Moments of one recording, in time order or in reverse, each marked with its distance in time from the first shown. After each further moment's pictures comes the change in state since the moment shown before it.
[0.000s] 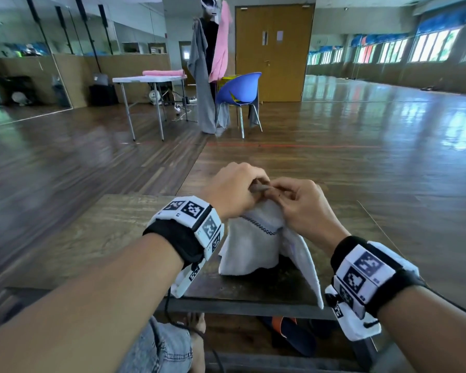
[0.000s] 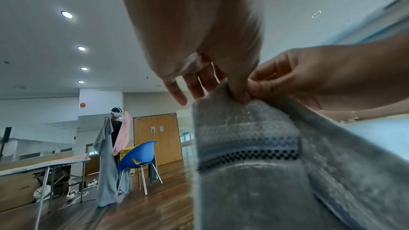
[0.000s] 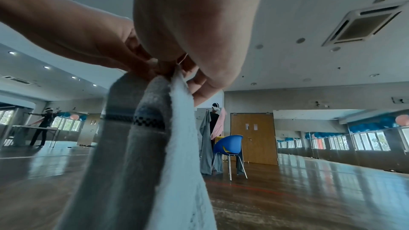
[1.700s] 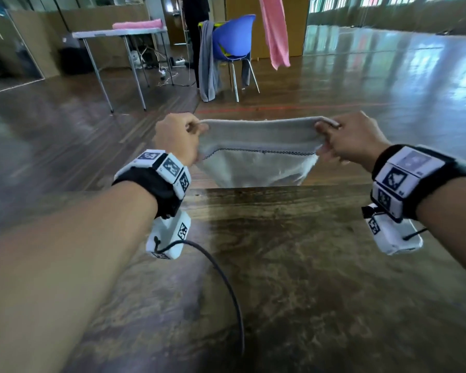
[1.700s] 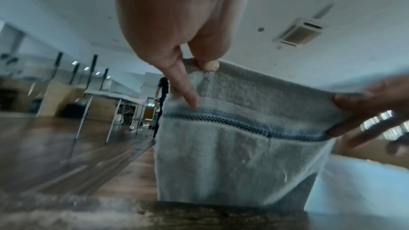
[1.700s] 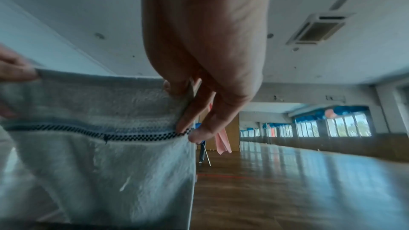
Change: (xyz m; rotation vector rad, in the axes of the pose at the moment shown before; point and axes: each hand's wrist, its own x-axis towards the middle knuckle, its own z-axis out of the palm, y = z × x) left_hand 0.158 -0.208 0.086 -0.029 0.434 -0.450; right_hand 0.197 0.229 -0.025 -0.333 0.033 0.405
